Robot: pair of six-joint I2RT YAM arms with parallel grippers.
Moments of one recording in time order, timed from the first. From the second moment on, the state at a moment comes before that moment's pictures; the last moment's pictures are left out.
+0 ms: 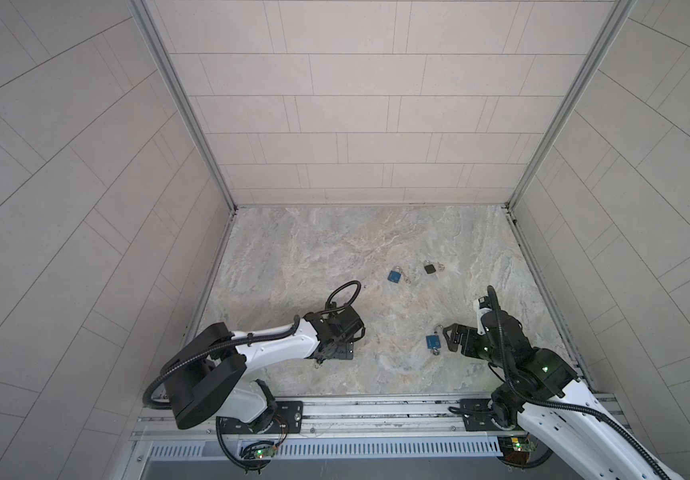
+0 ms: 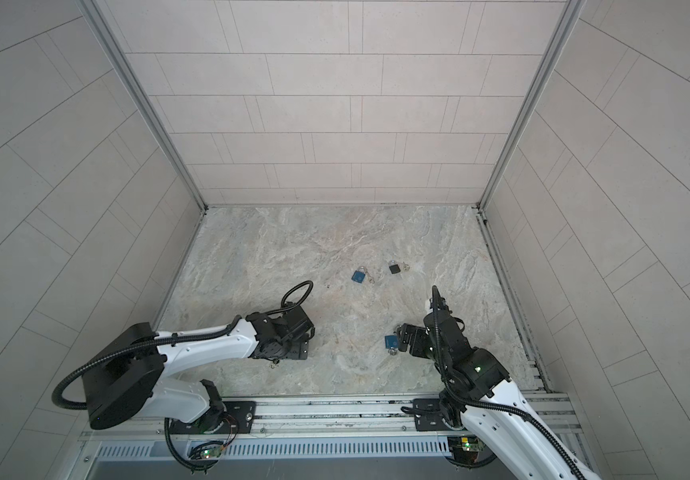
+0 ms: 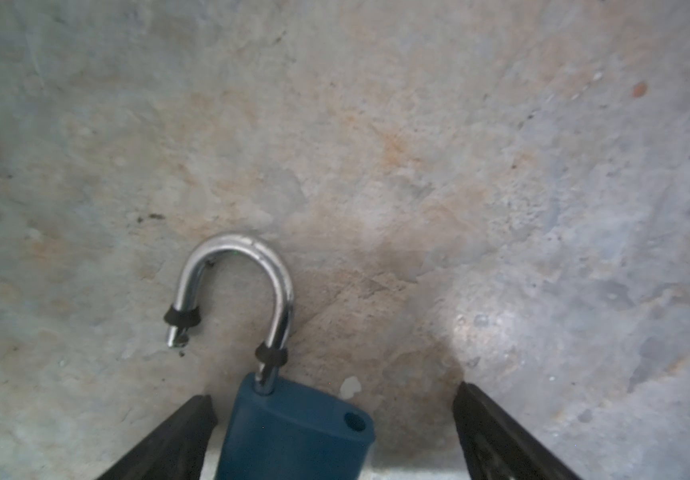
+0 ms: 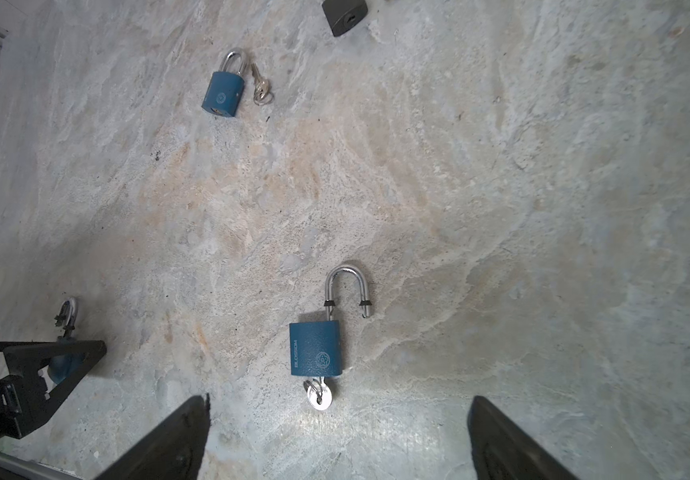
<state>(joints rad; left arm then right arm) -0.91 1.40 0.64 -0.66 -0.22 -0.87 0.49 0.48 0.44 -0.81 0.05 0.68</state>
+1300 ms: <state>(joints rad) -0.92 1.47 0.77 -0.84 -0.27 -0.90 0.49 0.62 0.47 -0.79 -0.04 0.59</state>
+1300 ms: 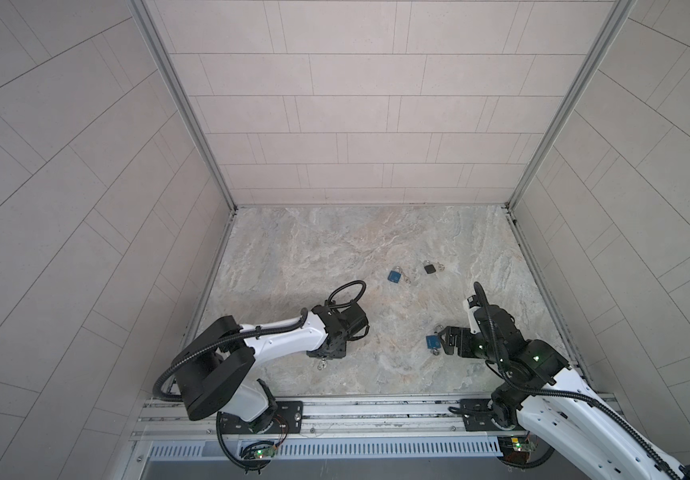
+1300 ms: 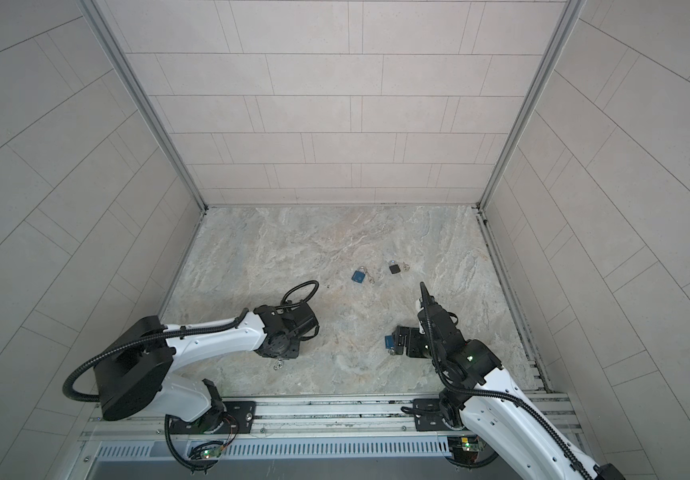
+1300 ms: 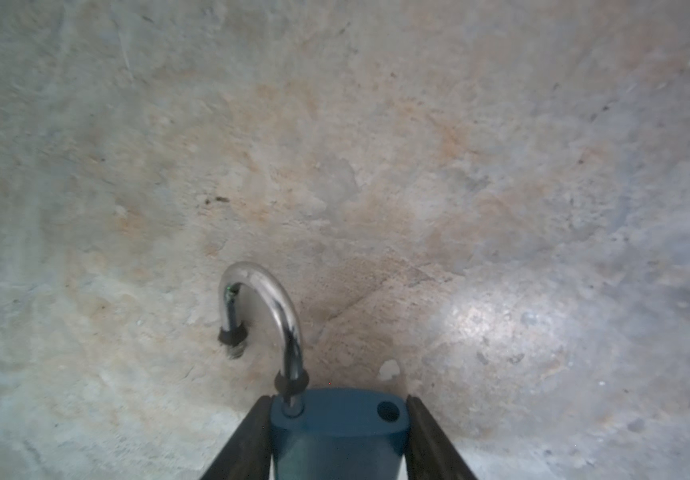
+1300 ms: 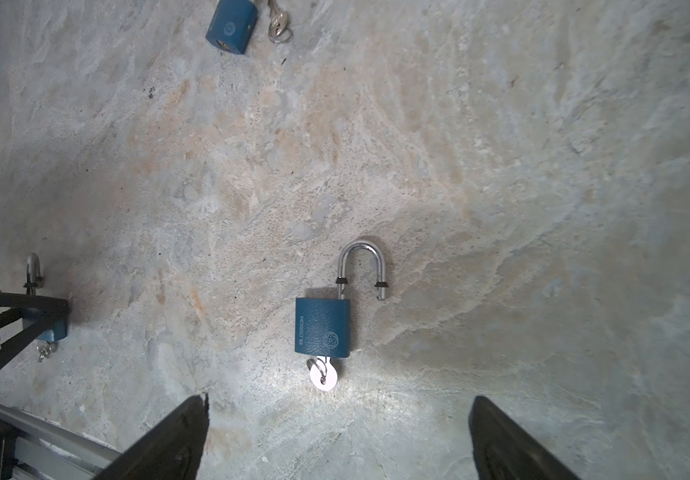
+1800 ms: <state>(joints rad) -0.92 1.50 0.90 -0.88 -0.29 -0.91 0.58 0.70 0.46 -0.51 -0.11 0.74</state>
